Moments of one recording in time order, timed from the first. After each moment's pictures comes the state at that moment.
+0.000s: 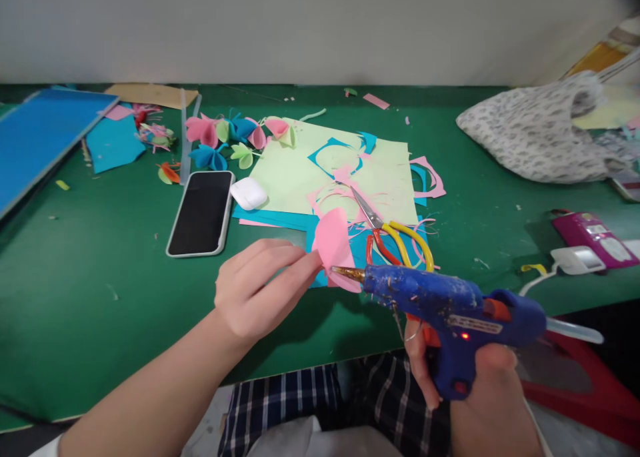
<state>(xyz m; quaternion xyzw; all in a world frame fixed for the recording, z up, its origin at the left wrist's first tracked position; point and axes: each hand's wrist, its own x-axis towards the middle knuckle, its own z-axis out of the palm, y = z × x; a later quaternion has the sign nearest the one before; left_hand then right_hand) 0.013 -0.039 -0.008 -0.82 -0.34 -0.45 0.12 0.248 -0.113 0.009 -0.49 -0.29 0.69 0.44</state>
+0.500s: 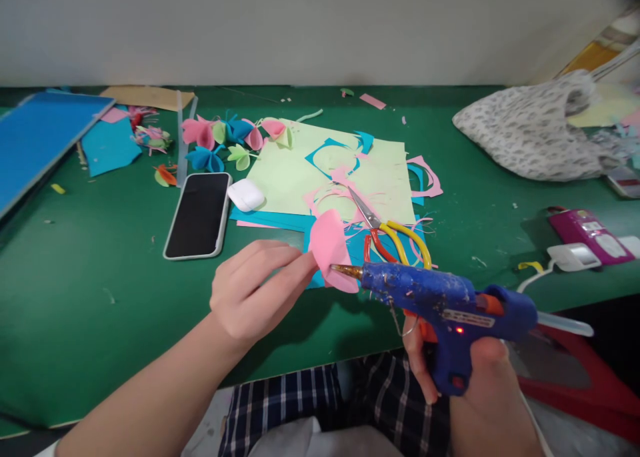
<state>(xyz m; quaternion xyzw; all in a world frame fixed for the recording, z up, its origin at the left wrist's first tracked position) 0.013 -0.039 -0.009 -0.81 -0.34 -0.45 0.12 0.247 -0.115 0.011 -0.50 -0.28 0.69 0.45</state>
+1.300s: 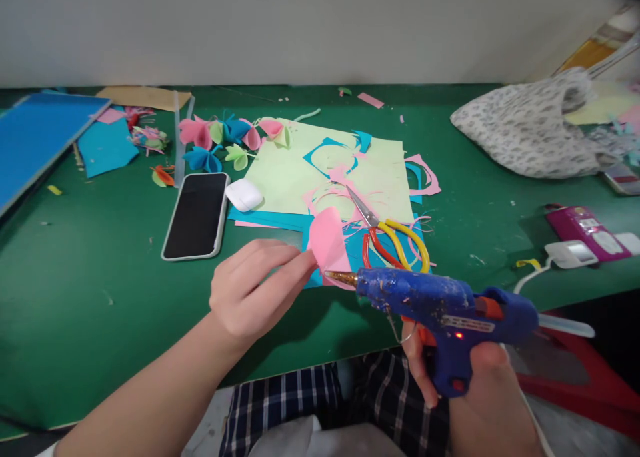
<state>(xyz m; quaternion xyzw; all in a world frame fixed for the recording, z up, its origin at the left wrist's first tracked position) 0.012 -0.037 -0.012 -0.82 -0.32 -0.46 0.11 0.247 -0.116 0.008 -0.47 -0.26 0.71 0.46</state>
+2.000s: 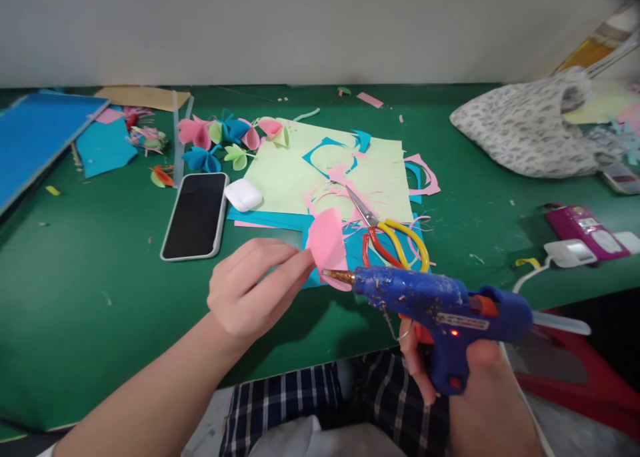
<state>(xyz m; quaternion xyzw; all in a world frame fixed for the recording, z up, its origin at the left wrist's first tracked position) 0.014 -0.038 -0.010 -0.82 -0.33 -0.46 0.10 0.248 -0.116 0.006 -0.47 -0.27 0.71 0.45</state>
